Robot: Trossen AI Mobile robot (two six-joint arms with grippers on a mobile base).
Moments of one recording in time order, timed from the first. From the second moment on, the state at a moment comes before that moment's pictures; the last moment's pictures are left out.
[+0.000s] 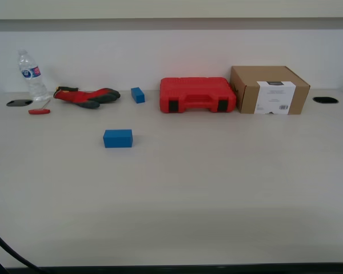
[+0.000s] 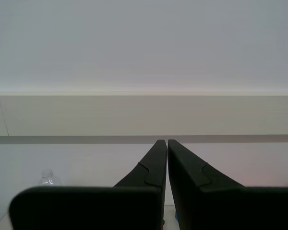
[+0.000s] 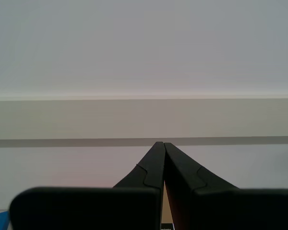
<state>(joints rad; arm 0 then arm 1) 0.00 1.05 0.52 0.62 0.00 0.00 0.00 1.05 0.52 0.61 0.00 0.00</state>
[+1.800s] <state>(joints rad) 0.00 1.05 0.52 0.61 0.00 0.00 -0.12 2.27 1.45 -0.47 0.14 0.86</state>
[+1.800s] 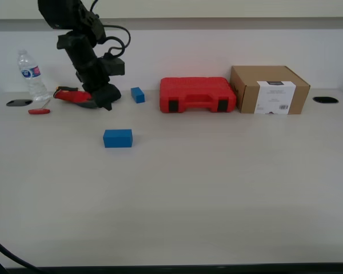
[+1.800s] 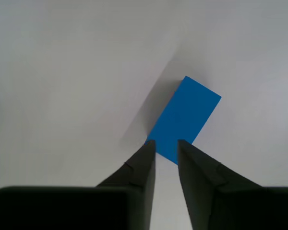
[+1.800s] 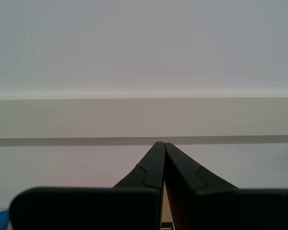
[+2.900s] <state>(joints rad) 0.00 1.05 0.52 0.61 0.00 0.00 -0.21 2.54 1.54 -0.37 -0.02 1.04</state>
